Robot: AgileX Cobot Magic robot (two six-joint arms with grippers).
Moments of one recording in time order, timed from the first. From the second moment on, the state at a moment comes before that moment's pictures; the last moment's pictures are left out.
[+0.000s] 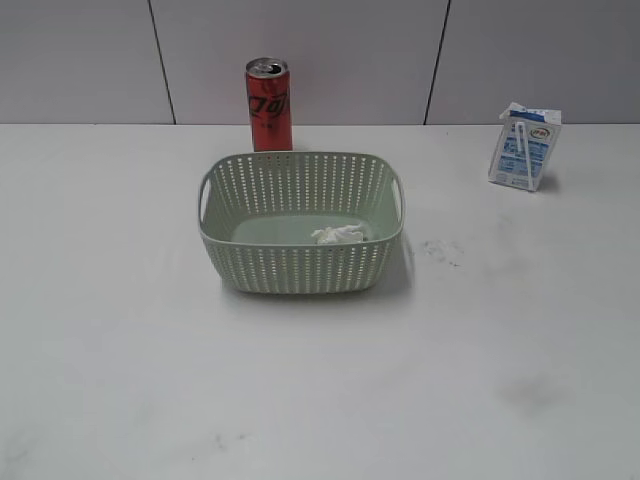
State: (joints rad) left arm -0.12 0.44 -0.61 -0.06 1.09 -0.02; right arm 0.12 0.18 -0.49 0.03 1.05 0.01
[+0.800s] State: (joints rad) left arm -0.12 -0.01 -0.49 -0.06 1.11 -0.02; right arm 0.12 0.18 -0.49 0.03 1.05 0.01
